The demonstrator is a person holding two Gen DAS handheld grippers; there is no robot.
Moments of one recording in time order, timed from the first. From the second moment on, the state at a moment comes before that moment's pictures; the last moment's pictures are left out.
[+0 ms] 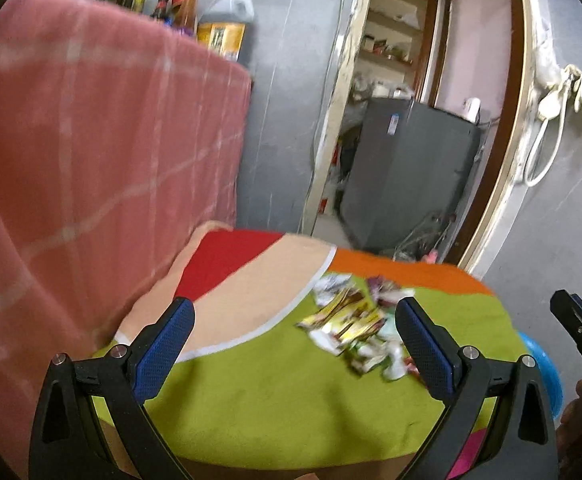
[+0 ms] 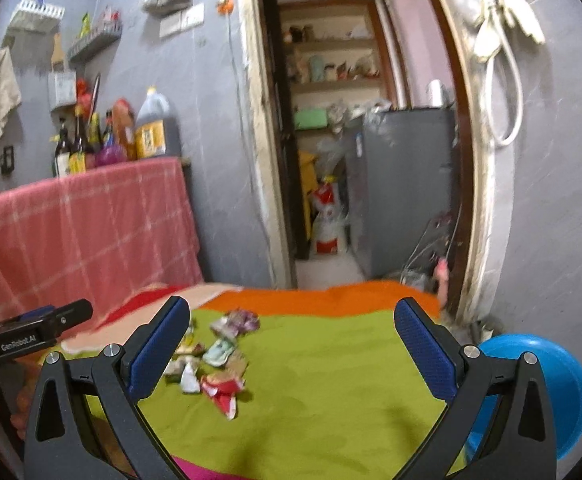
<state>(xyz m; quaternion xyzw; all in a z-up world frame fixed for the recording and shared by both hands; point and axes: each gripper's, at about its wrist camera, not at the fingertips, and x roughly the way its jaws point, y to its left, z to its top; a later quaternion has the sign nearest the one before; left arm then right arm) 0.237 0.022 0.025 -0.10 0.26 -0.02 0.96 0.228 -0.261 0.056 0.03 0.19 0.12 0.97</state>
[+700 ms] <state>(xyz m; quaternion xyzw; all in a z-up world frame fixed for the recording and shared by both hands) 0.280 -0.004 -0.022 -0.12 0.40 -0.15 0.90 0.275 -0.216 -0.002 -0.02 0.36 0.22 0.91</state>
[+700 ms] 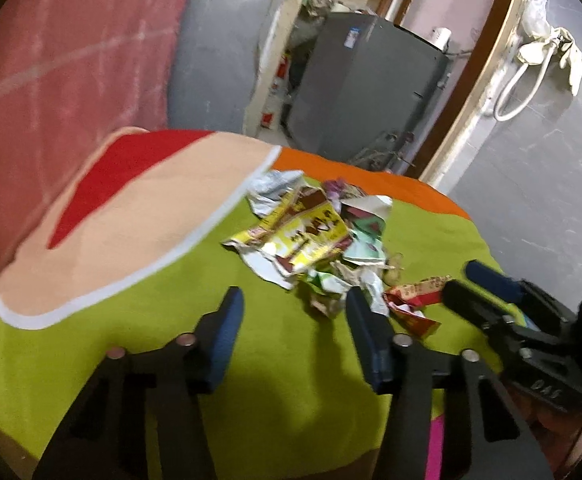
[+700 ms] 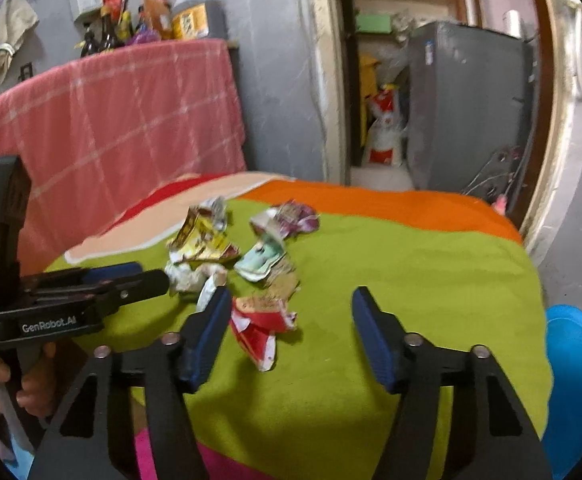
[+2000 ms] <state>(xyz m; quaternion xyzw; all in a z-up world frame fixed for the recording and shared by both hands) 0.275 -0.024 -0.017 -0.10 0.40 -0.17 0.90 0.257 -0.205 -0.003 -0.05 0.34 0.26 0.90</state>
